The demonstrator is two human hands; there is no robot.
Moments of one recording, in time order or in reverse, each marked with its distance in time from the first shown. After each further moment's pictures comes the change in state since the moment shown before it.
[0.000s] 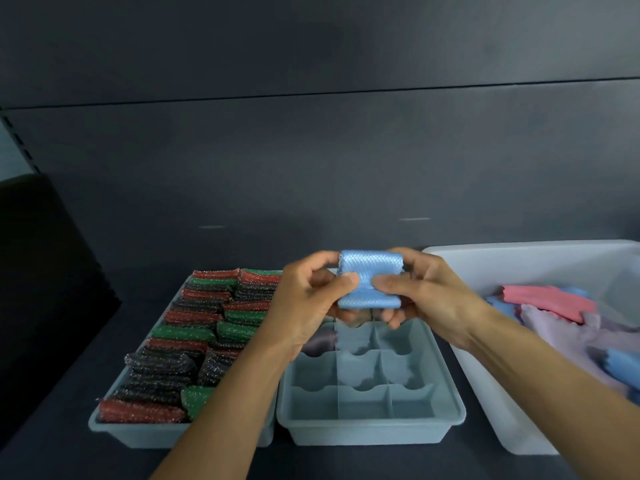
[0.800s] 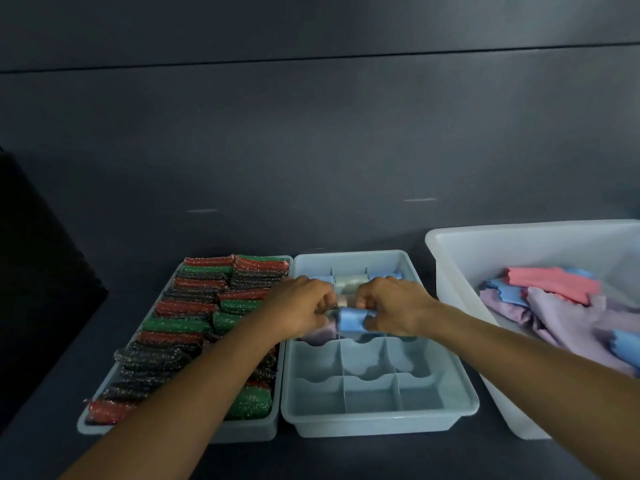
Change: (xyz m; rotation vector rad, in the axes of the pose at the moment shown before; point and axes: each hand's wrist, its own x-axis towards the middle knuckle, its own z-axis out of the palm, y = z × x) left_hand 0.037 -0.065 -0.037 1.201 -0.448 -0.020; right_hand 0.048 0.065 0.007 -1.330 -0.171 0.093
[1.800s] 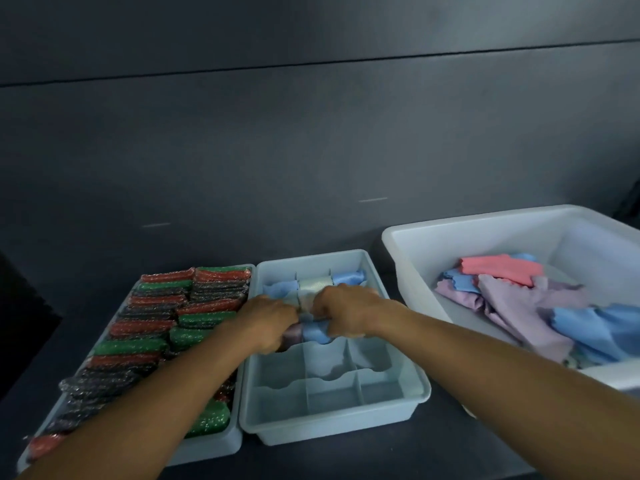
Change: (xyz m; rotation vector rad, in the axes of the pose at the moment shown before) left_hand 0.013 0.007 0.014 0.474 -0.279 0.080; right_hand 0.003 -0.010 0.003 -0.030 -0.123 0.077
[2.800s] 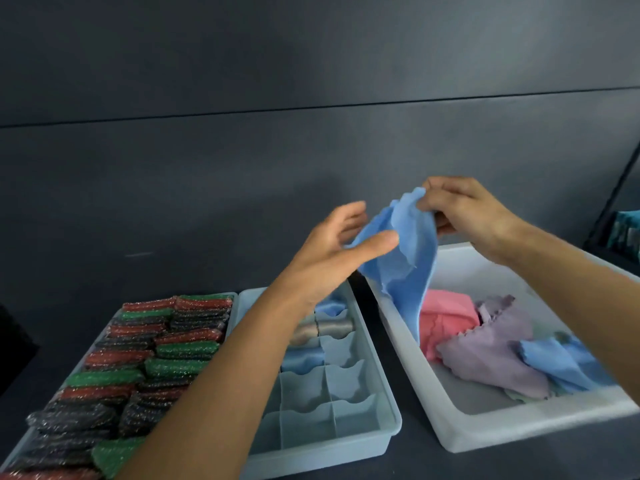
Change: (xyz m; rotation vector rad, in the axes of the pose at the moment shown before) left_hand 0.001 0.085 -0.139 -1.453 0.561 0.163; right_hand -0.097 0.113 -0.144 1.013 0.647 -0.080
